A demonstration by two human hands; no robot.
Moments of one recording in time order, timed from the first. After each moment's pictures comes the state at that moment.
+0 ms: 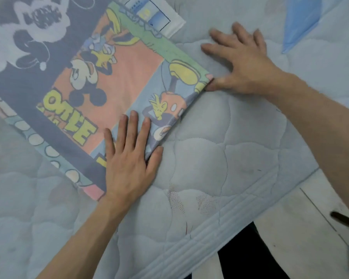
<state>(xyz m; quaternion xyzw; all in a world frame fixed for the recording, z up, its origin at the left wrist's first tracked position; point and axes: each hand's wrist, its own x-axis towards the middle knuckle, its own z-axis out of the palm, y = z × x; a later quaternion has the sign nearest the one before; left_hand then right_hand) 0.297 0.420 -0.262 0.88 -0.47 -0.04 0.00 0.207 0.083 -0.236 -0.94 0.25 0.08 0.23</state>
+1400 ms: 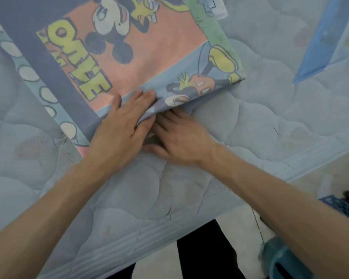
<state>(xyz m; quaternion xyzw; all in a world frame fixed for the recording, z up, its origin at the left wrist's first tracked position) 0.315 0.422 -0.221 0.86 -0.34 -0.23 0.30 0.223 0.269 -0.246 -0.98 -0.11 0.05 0.13</state>
